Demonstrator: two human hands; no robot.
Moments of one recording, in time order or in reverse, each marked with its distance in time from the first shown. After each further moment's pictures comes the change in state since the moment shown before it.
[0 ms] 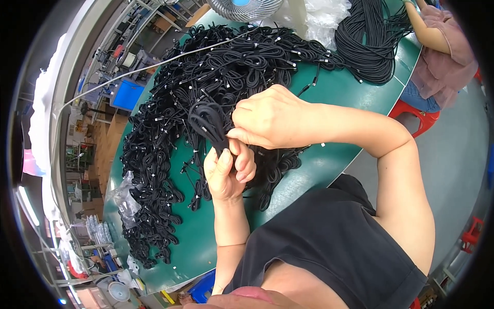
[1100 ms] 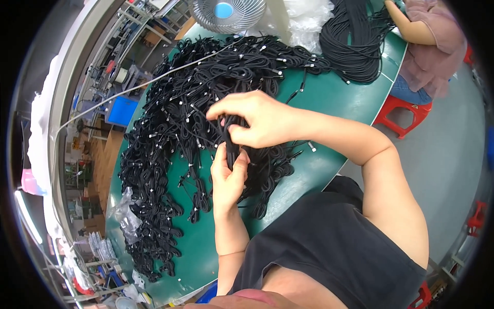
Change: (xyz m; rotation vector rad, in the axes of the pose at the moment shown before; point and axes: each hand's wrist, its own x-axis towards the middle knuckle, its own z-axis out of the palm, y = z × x) left_hand 0.000 -0.008 -0.008 1.062 0.328 -0.115; right_hand -0.002 0.015 0.011 0.511 0.060 0.275
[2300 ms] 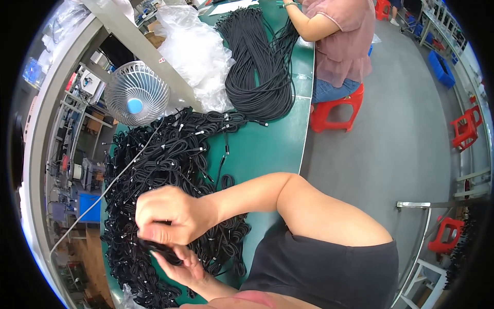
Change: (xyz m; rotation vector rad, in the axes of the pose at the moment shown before) left_hand 0.005 0.006 -0.011 -1.061 0.101 -0.049; right_hand 0.024 -0.008 0.002 0.274 0.561 -0.657
